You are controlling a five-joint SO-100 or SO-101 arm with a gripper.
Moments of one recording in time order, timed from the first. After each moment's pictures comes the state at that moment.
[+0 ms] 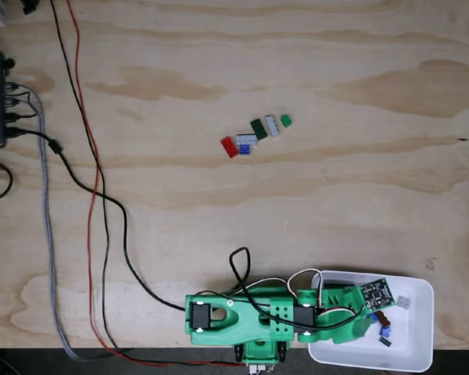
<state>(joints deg) 88.1 172.1 167.3 53.8 -109.2</state>
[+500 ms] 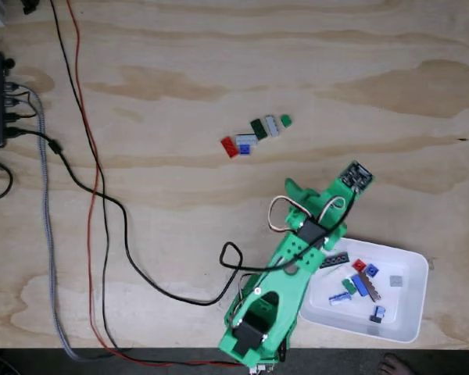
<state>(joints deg) 28.8 125.7 124.0 71.3 -79.7</state>
